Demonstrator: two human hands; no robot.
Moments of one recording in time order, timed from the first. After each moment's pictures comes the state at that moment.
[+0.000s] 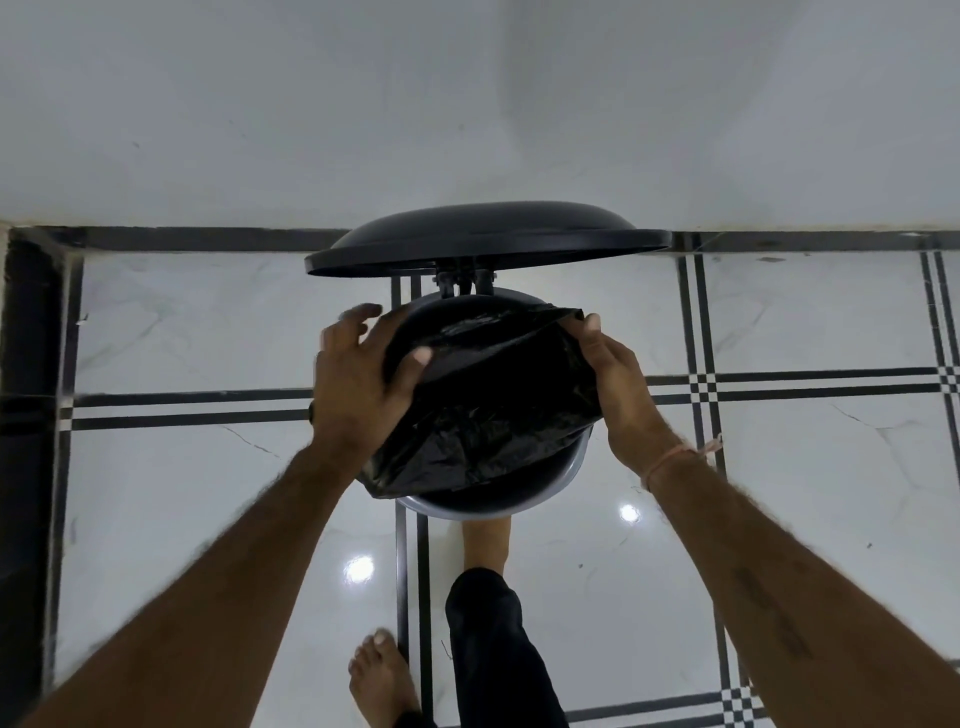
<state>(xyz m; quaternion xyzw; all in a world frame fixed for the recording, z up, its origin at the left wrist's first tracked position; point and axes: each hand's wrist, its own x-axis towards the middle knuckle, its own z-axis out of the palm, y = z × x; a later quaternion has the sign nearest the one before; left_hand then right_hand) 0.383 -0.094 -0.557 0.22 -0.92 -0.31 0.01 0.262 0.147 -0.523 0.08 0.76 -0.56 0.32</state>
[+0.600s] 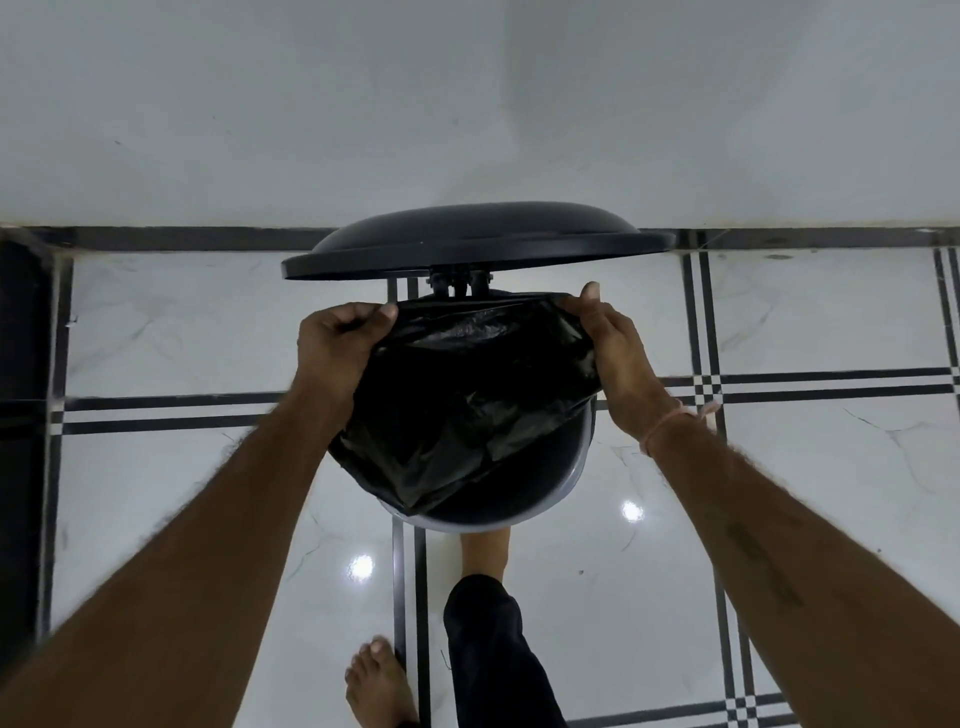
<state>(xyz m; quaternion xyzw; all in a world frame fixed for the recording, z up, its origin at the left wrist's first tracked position) 0.342 -0.110 -0.553 0.45 -0.59 -0.67 0.01 0.221 0.139 -0.543 0.05 0.79 -0.52 0.32</state>
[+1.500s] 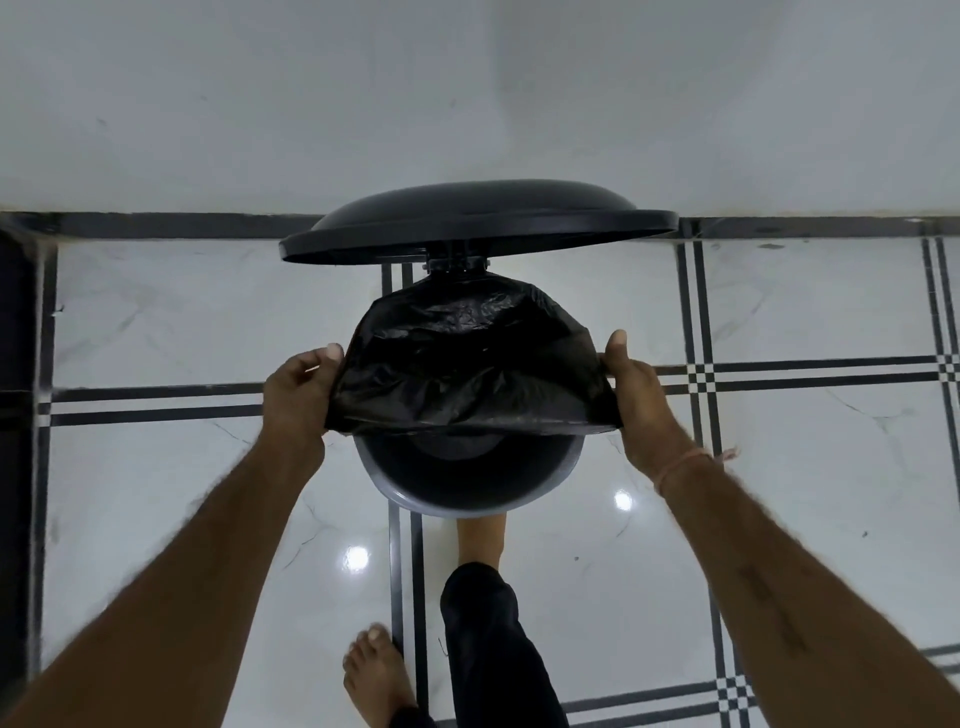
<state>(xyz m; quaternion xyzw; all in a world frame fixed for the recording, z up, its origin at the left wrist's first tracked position) 0.404 -0.116 -0.590 0.56 -0.51 -0.65 0.01 0.257 0.186 -0.560 0.19 0.78 -0.49 0.34</state>
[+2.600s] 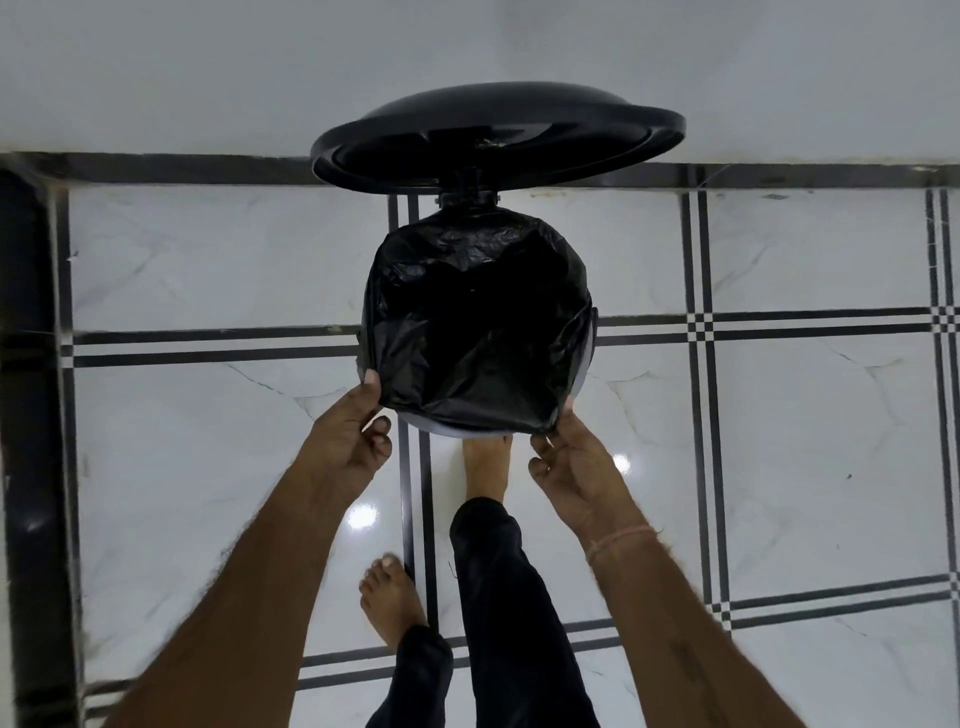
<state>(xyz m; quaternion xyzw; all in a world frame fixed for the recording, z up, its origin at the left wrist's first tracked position) 0.488 -0.054 -0.553 0.58 -0.25 -0.77 -0.08 0.415 0.181 -0.545 0.40 0.50 -0.67 0.37</state>
